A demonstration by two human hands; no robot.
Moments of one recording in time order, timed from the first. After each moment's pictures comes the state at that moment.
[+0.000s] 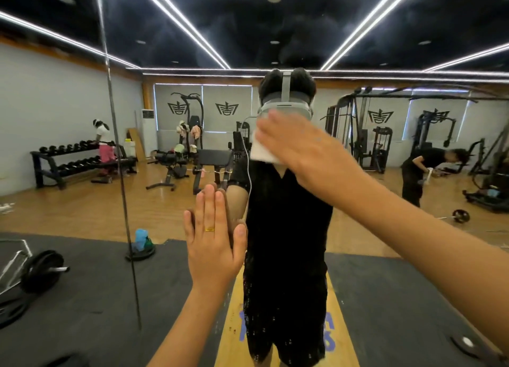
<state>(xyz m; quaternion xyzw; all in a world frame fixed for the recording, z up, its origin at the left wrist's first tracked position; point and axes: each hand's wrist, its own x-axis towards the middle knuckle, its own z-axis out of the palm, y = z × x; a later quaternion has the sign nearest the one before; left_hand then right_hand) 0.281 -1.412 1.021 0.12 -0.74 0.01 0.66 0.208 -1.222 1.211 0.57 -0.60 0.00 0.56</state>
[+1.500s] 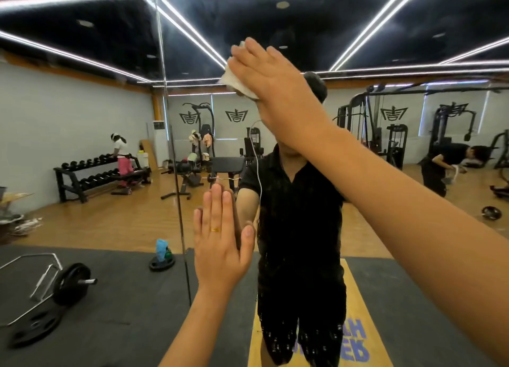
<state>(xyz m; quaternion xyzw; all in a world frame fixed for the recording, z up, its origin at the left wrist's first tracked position) 0.322 -1.491 1.045 0.09 -0.76 0.02 0.65 0.271 -1.360 1.300 0.52 -0.64 0.10 0.55</state>
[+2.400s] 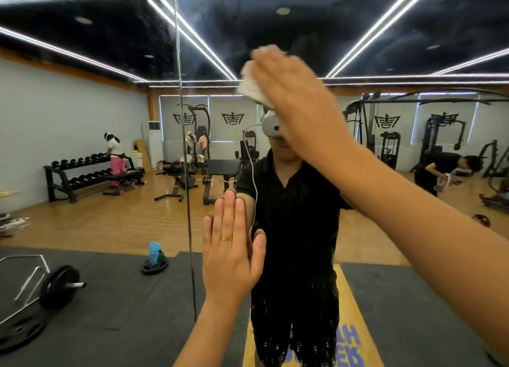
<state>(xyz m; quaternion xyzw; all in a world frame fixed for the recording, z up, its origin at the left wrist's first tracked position) 0.319 -1.496 1.045 0.09 -0.75 0.03 0.66 0.283 -1.360 1.288 0.47 -0.65 0.11 0.58</state>
